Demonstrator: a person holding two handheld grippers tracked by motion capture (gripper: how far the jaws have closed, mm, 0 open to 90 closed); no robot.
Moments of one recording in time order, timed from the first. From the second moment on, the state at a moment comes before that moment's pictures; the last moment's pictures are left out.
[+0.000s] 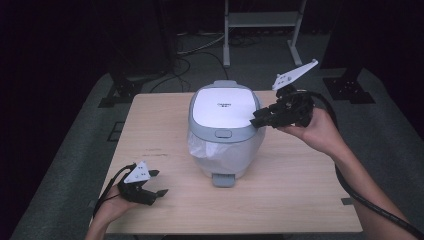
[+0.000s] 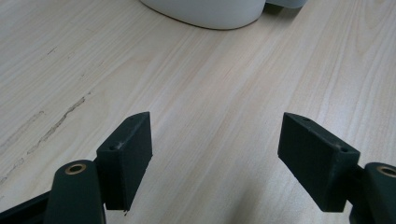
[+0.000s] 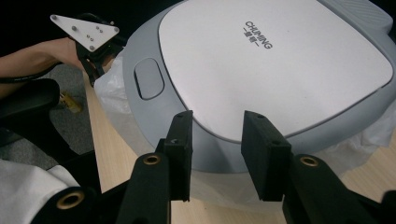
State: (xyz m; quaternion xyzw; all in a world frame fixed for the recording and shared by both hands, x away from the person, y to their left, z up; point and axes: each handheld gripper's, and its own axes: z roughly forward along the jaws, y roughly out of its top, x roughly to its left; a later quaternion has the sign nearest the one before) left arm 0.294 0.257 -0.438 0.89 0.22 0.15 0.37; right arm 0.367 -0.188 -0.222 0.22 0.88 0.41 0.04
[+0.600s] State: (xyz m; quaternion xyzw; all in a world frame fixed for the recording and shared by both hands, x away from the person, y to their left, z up) left arm 0.293 0.257 -0.439 0.89 0.22 0.15 0.37; right arm 0.360 -0.216 -0.235 0.25 0.87 0.42 0.05
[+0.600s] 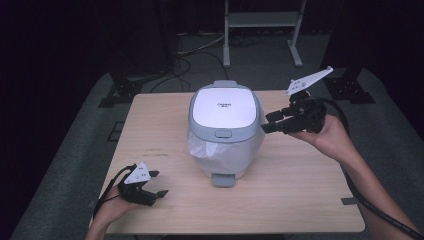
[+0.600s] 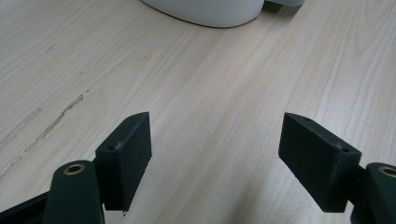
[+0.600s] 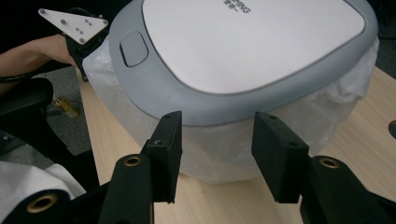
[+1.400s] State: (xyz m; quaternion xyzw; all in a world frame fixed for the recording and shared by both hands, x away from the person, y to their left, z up) left arm 0.294 0.257 -0.440 0.89 0.23 0.15 0.37; right arm 0.347 -0.250 -0.274 0.29 0.86 0.41 0.06
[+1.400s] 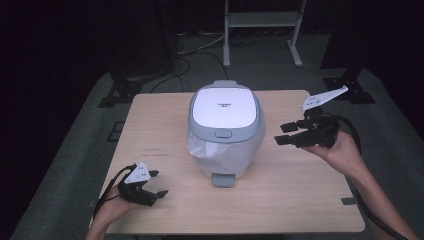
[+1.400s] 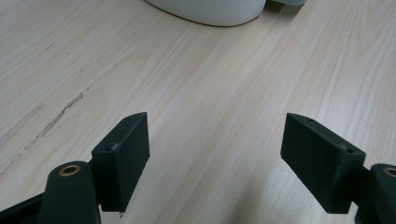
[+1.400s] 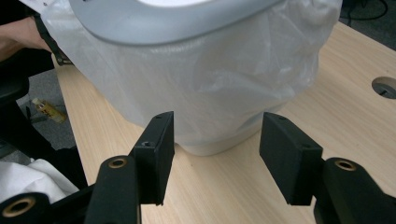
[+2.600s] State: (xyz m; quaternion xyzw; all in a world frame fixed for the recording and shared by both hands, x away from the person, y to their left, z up) left arm 0.295 0.257 -0.441 0.89 0.23 0.15 0.37; right arm 0.317 -0.282 -0.346 0.34 0.85 0.41 0.06
